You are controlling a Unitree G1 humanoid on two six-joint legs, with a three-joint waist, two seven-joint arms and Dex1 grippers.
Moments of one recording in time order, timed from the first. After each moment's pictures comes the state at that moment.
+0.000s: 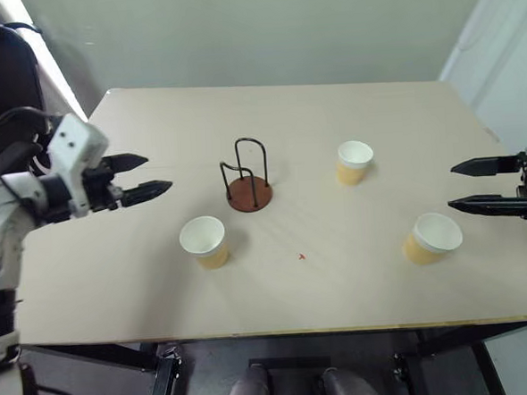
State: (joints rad) left arm -0.69 0.95 0.09 0.08 -0.39 0.64 -0.91; right arm -0.42 -1.18 -0.28 0.07 0.57 0.57 1.43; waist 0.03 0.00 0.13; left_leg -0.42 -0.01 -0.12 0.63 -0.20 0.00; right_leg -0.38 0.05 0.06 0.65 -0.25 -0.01
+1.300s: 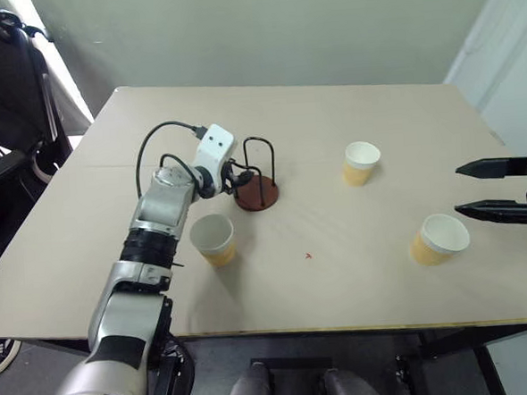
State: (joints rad) left arm -0.95 0.45 -0.13 0.54 -0.06 0.49 -0.63; right arm -0.27 -1.19 -0.47 -0.13 0.69 0.70 1.40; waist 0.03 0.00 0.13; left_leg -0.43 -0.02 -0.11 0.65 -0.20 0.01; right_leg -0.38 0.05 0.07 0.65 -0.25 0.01
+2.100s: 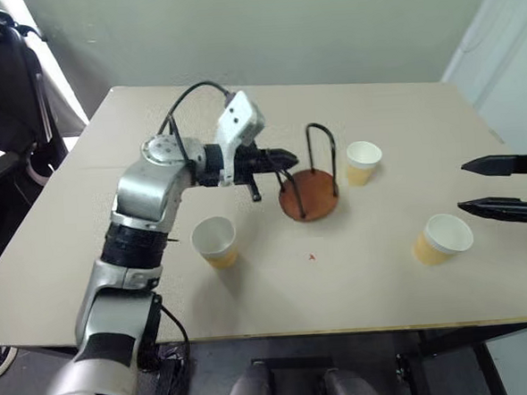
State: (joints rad) left arm -0.95 0.53 -0.18 0.01 -0.36 0.69 -1.14; right arm -0.27 -1.19 -0.49 -0.14 0.70 0.70 1.36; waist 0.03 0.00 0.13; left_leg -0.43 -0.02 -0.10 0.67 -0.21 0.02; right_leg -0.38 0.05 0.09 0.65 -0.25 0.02
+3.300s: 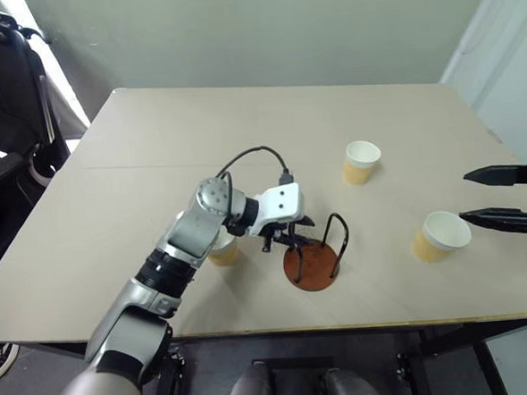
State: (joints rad) left arm -0.83 0.48 -0.42 0.18 -0.06 0.25 -1.26; right arm -0.18 -1.19 -0.54 -0.20 0.71 0.73 1.34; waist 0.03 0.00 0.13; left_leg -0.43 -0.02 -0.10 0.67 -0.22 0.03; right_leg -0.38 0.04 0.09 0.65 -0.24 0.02
